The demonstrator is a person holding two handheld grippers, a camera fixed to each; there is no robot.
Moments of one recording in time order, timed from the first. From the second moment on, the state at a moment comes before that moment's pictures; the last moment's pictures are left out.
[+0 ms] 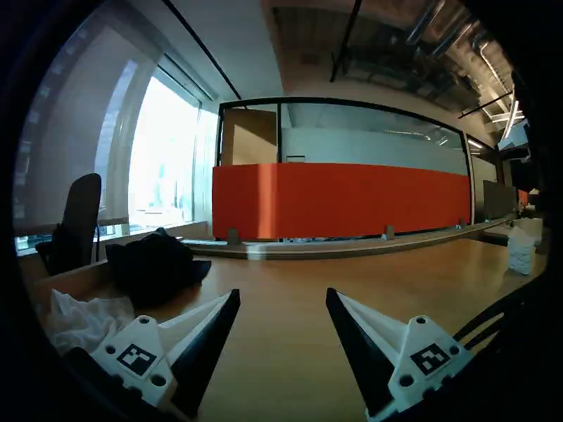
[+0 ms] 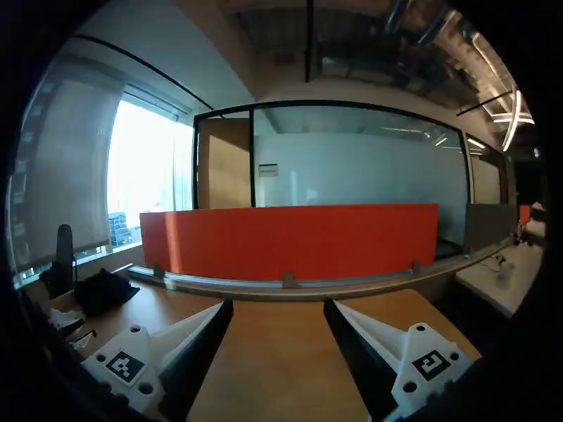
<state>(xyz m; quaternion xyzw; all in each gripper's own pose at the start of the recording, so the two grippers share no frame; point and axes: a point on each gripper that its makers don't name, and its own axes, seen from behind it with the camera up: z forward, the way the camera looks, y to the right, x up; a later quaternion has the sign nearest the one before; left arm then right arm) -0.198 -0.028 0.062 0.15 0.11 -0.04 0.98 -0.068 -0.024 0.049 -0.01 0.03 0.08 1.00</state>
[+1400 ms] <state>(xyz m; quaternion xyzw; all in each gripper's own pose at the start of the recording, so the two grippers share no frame) -0.212 -0.024 0.068 0.15 0.11 -0.04 0.98 -0.144 0.034 0.032 -0.07 0.08 0.09 0.99</state>
